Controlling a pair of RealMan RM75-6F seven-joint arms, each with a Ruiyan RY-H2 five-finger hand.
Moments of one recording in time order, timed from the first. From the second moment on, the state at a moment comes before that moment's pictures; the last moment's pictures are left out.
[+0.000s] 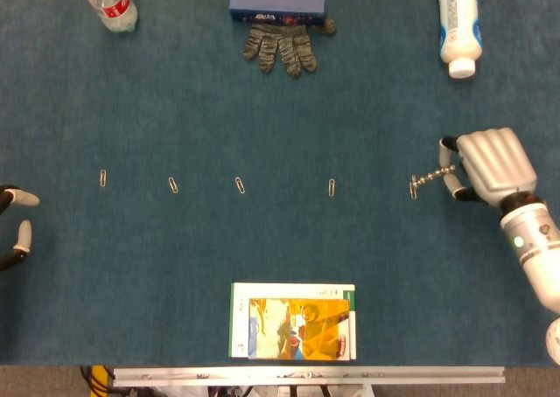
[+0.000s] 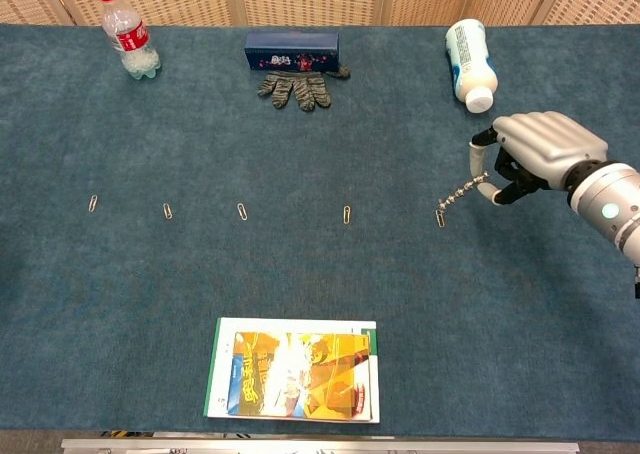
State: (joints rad) left arm -0.07 -1.36 0.05 -1.21 1.56 1.46 -0.39; right arm 0.54 -1.43 0.07 -1.75 -0.95 1.09 -0.63
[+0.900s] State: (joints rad) left arm -0.07 -1.36 0.04 -1.21 1.57 1.48 -0.41; right arm 0.58 -1.42 0.13 -1.80 -0.95 1.12 -0.60
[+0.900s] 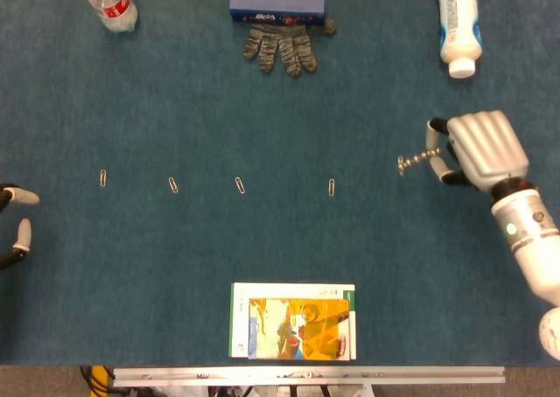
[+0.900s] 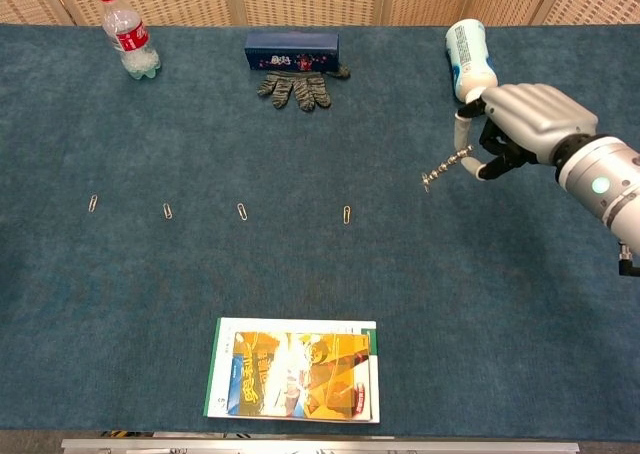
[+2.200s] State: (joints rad) left arm -0.05 -1.33 0.04 -1.18 1.55 1.48 -0.45; right arm 0.97 -1.51 0.37 -1.73 -0.72 1.03 -0.64
